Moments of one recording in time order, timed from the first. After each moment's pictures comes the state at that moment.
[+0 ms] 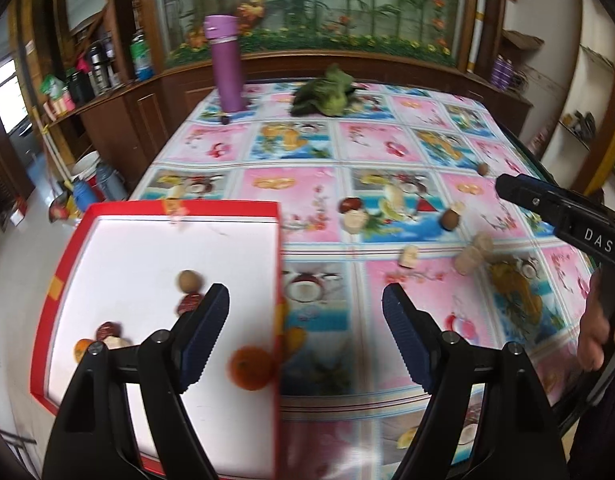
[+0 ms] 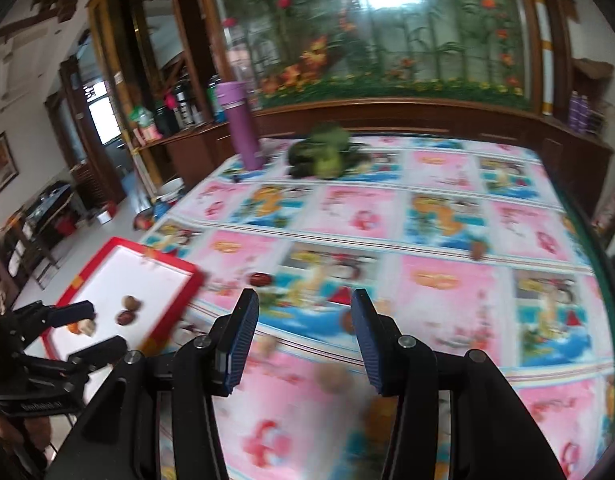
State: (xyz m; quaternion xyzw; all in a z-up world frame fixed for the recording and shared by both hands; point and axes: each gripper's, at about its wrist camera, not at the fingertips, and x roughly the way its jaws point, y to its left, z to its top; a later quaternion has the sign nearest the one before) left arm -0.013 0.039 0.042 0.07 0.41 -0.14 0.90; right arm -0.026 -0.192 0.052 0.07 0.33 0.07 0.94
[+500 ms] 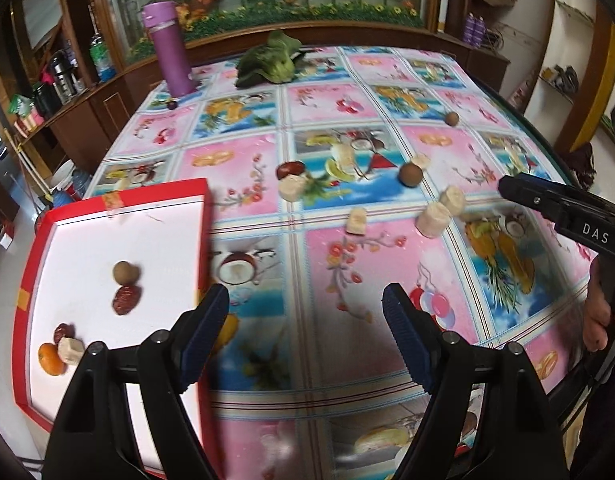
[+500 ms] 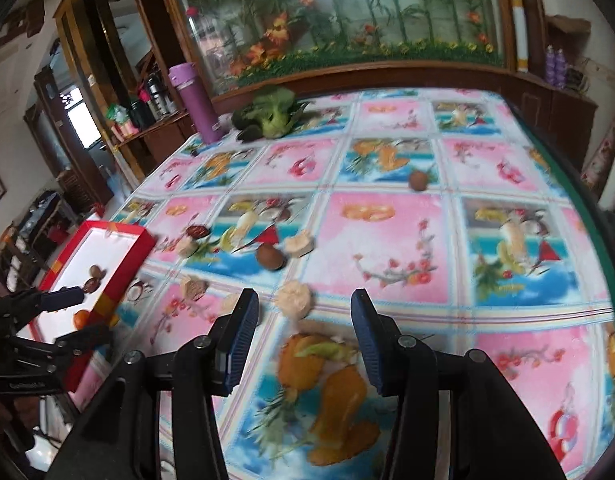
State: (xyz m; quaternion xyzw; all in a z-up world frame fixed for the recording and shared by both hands) left arm -0.019 -0.010 0.014 0.12 0.44 -0.17 0.87; right arm -0.043 -0.248 0.007 0.11 0.37 0.07 0.92
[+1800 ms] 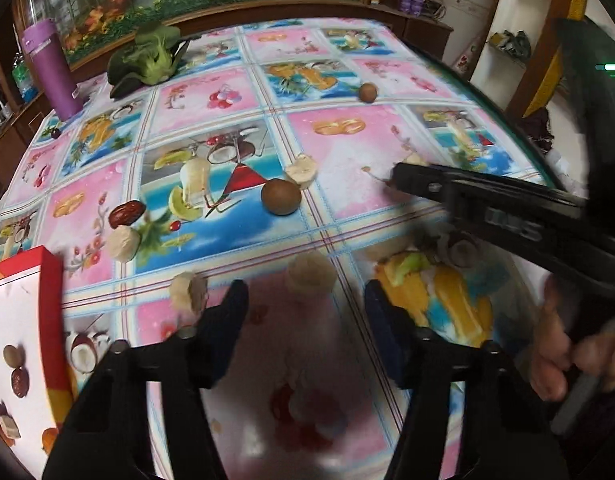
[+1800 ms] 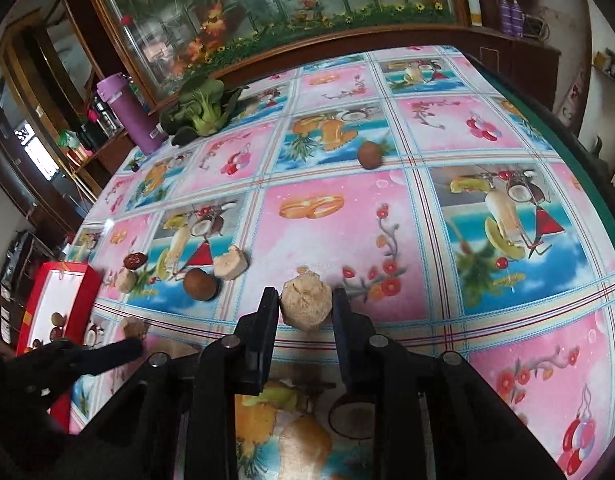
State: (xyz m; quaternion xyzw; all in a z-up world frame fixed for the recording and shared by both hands) left arm 0.020 -0.122 -0.025 0.14 0.47 -0.27 0.83; right arm -0.006 -0.283 -0.018 0.17 0.41 -0.01 0.90
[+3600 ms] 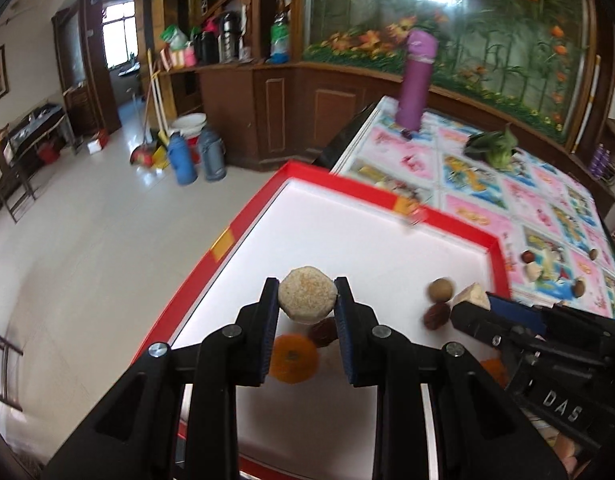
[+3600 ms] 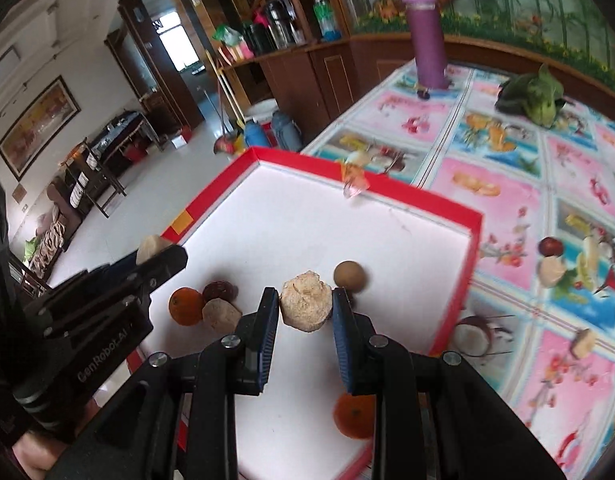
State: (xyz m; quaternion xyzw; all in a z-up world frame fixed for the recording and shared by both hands) left arm 0.004 0.221 0.016 -0.04 0.38 0.05 0.92; right arm 0.027 0.055 0.006 0.05 0.44 0.24 0.87
